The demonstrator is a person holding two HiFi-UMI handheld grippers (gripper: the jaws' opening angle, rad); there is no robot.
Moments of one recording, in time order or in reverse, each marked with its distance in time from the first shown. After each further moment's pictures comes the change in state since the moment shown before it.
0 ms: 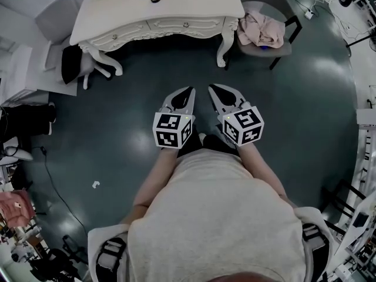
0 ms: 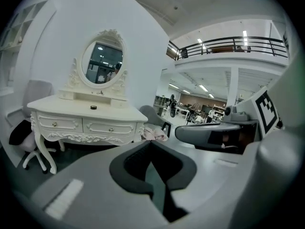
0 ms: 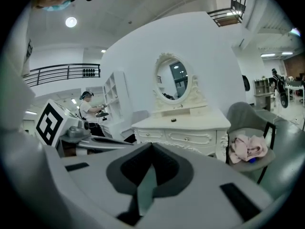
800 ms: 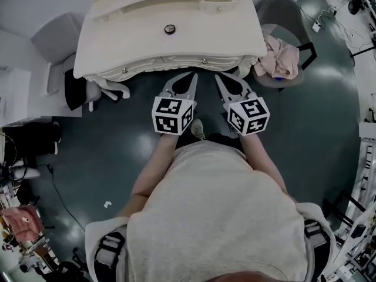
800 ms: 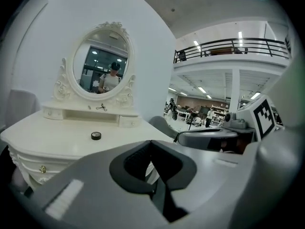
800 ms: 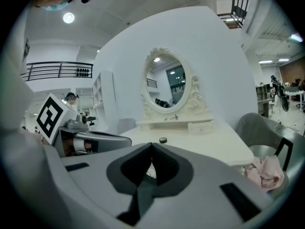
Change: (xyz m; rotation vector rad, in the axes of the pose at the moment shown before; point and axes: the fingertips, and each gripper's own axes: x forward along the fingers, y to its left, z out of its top) left arm 0.131 0.177 0.144 0.056 -0.037 -0.040; right arm 0.202 -0.100 0.111 -0.018 -0.057 -0.074
